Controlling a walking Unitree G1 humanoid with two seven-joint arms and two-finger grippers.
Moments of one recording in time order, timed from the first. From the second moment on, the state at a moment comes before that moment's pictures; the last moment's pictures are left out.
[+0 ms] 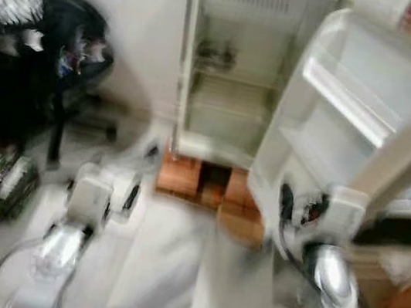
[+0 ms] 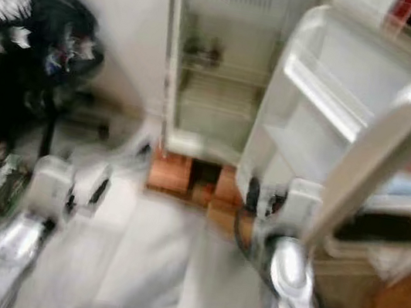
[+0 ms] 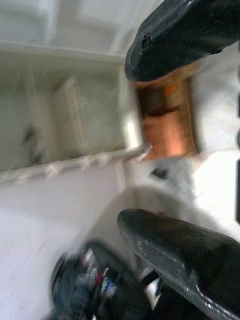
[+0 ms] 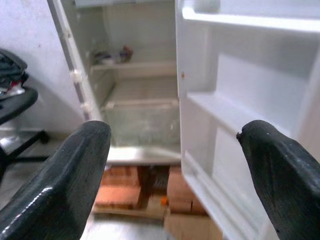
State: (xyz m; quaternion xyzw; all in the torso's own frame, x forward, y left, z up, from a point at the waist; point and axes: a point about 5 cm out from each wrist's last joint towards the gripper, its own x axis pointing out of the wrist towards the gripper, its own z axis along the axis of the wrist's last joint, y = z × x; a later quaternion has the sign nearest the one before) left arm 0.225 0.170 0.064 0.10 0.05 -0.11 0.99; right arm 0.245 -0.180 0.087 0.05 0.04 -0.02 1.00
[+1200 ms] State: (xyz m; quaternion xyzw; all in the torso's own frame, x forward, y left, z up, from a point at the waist) left arm 0.230 0.185 0.076 0.10 0.04 -0.04 0.99; right arm 0.265 -0.163 0.103 0.04 0.00 0.04 1.00
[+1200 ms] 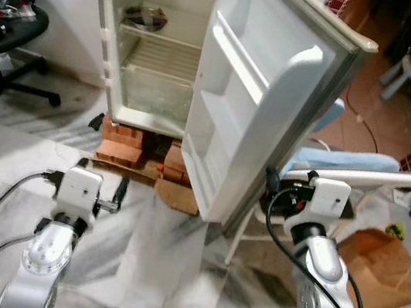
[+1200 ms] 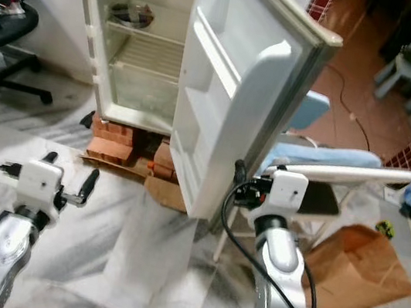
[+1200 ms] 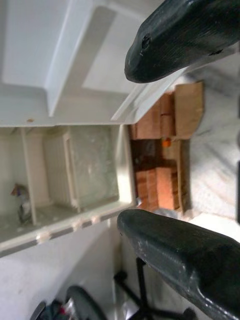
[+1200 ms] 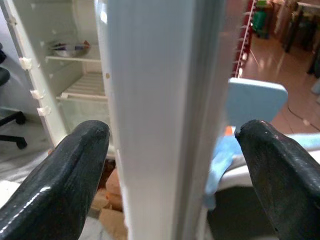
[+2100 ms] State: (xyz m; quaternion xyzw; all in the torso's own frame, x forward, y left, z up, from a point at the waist) left arm 0.225 0.189 0.079 0.11 0.03 -0.03 0.99; right arm 0.309 -0.165 0.143 0.04 -0.06 0.01 1.00
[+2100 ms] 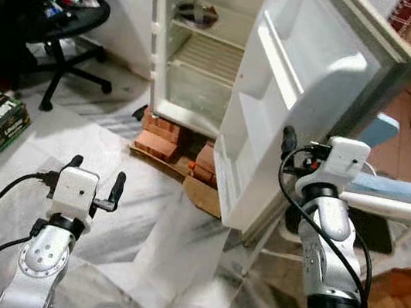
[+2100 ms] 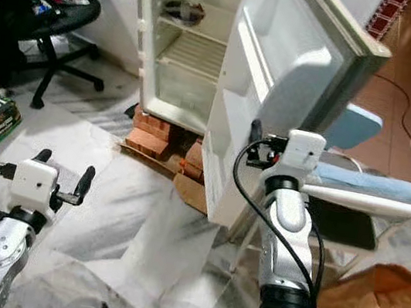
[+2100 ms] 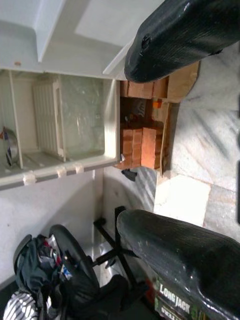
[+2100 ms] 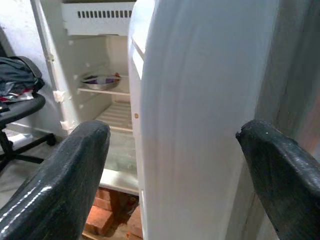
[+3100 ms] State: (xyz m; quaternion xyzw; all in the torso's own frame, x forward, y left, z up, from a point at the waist) left arm 0.222 0.192 0.078 0.11 0.04 -0.03 0.99; right arm 0.318 -0.204 0.126 -0.01 0.00 -0.04 1.00
